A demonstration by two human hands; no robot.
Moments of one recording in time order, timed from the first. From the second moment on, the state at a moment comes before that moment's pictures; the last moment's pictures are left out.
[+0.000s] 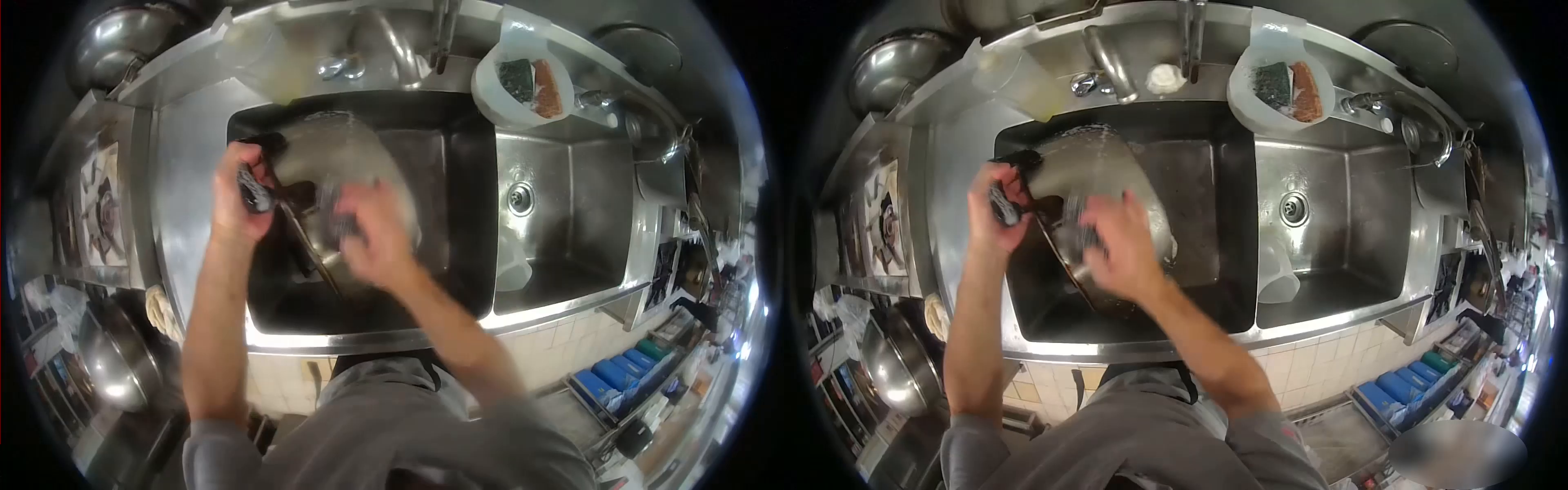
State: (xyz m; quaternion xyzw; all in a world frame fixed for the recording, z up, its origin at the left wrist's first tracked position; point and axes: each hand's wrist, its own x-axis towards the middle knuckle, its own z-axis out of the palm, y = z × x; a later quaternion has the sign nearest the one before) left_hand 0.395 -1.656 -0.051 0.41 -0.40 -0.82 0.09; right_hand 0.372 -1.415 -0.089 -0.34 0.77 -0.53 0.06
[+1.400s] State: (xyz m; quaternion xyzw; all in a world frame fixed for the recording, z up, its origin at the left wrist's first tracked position) left_hand 0.477 -1.455 -0.093 0.29 -0.50 -0.80 0.15; right_hand 0.385 -1.346 -0.084 -0.25 0.81 -0.51 0.14
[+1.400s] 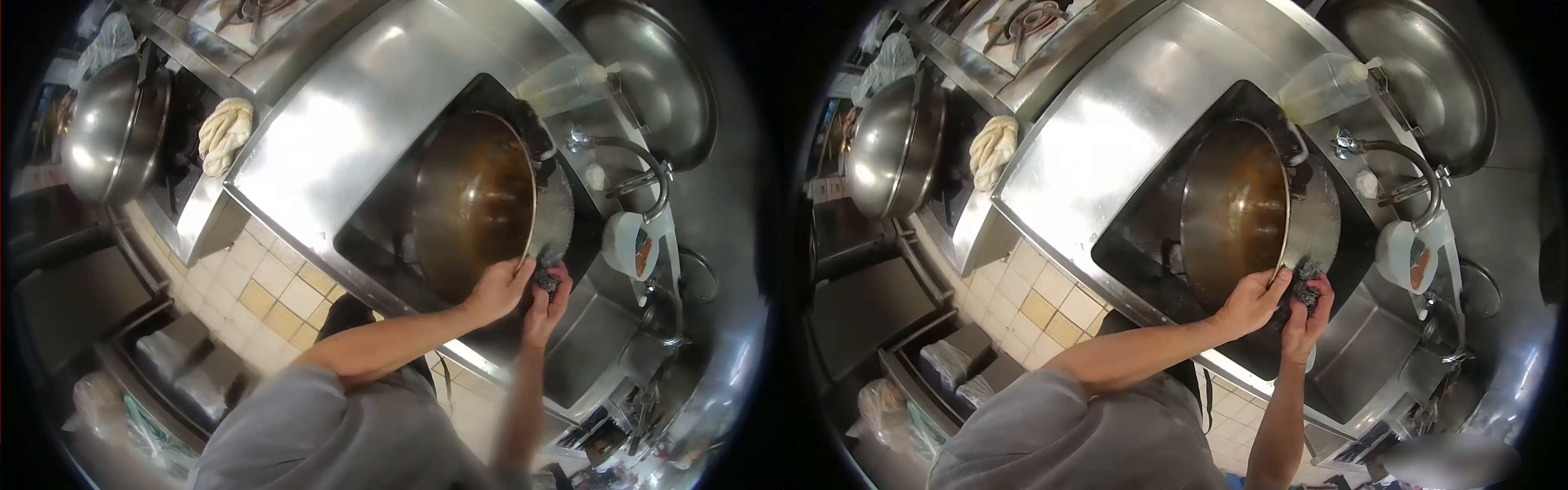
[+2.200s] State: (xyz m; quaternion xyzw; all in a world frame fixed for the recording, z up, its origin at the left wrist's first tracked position) left_hand 0.479 -1.496 -0.098 0.39 -0.24 -0.87 0.17; right_hand 0.374 -1.451 -0.051 -0.51 0.78 -0.36 0.02
